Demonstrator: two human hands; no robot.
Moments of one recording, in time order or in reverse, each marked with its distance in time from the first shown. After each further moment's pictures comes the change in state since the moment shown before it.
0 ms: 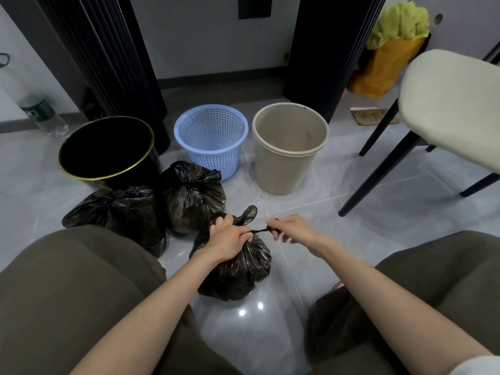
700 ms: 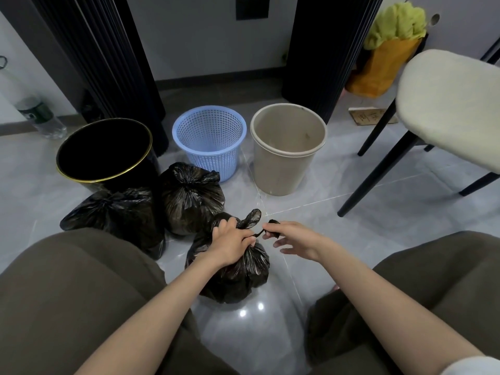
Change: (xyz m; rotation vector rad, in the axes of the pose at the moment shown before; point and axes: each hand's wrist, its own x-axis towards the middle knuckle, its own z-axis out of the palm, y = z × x) left_hand 0.000 0.003 0.007 0.011 0.023 0.035; right_hand 0.002 0.007 0.002 0.320 -0.163 0.190
